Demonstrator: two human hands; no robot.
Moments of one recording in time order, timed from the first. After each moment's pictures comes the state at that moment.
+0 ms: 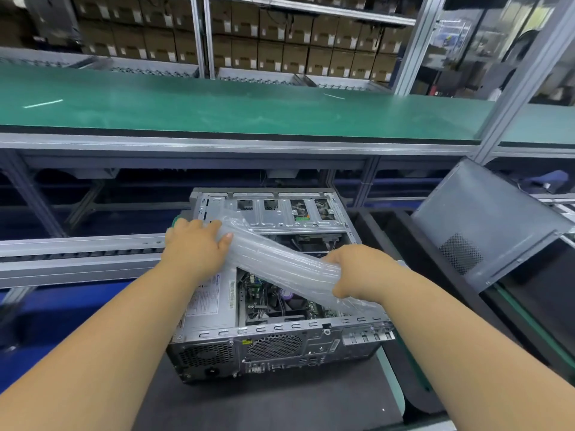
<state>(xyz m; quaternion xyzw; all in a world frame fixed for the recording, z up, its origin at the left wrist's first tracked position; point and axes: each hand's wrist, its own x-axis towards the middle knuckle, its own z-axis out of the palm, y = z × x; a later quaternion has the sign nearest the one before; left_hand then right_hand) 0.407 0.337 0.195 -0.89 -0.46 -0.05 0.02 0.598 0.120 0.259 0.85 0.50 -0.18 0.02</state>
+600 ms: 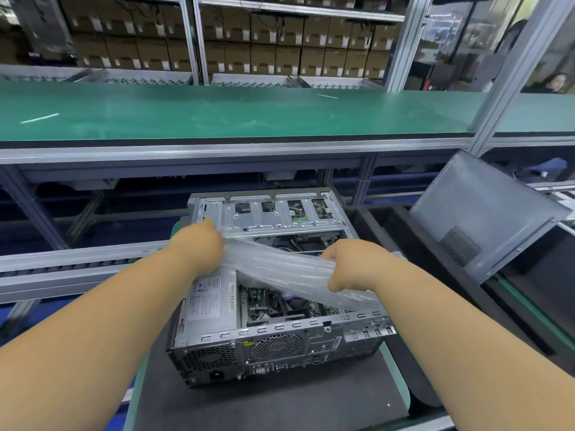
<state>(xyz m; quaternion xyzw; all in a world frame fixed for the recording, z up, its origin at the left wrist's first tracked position) 0.421 0.348 0.214 -0.92 -0.39 0.06 0.02 0.602 0.130 0.258 0.85 0.48 -0.21 0.01</state>
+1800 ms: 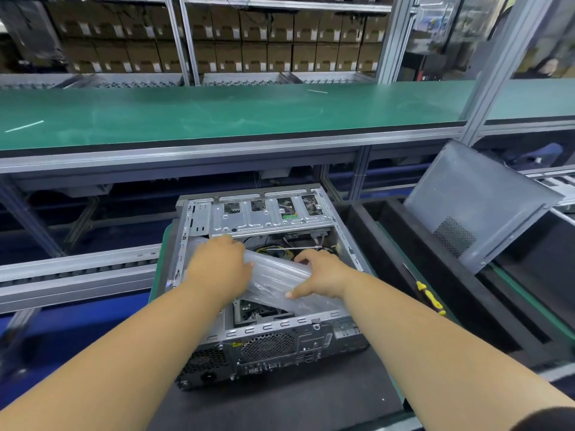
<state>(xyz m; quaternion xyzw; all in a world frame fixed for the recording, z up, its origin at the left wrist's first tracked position) 0.440 0.282 0.199 -0.94 -0.35 -0.03 0.02 0.614 0.148 0.182 0.84 0.43 -0.30 -0.15</state>
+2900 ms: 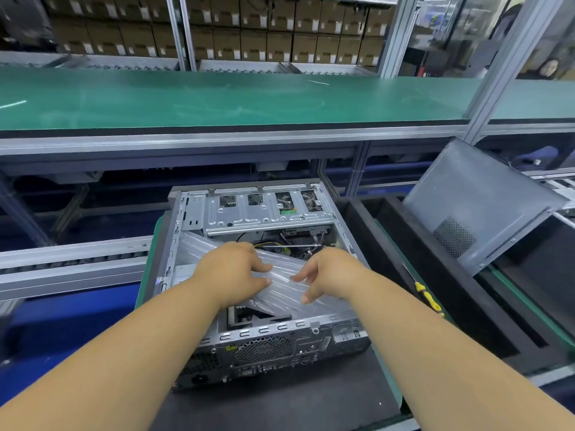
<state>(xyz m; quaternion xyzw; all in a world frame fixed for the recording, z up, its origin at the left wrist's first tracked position) 0.449 0.279 0.188 -0.95 -0.27 -0.03 -0.14 0.614 0.142 0.206 0.83 0.43 -0.33 -0.11</state>
